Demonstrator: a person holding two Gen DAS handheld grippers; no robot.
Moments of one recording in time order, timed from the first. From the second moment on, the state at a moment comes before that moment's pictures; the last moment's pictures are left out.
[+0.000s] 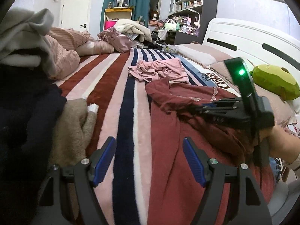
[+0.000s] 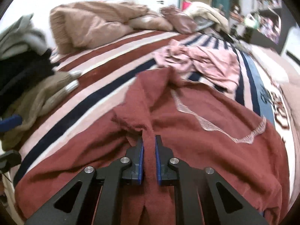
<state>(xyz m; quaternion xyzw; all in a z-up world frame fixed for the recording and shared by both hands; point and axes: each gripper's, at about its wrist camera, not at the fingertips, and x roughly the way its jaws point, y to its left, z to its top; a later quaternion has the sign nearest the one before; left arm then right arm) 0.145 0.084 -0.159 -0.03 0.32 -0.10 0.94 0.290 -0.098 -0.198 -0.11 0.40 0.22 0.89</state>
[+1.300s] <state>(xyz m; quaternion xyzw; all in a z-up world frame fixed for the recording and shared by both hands) 0.254 0.078 -0.194 0.04 0.42 -0.04 0.91 0.186 -0.182 -0.192 -0.19 0.47 0.19 0.84</state>
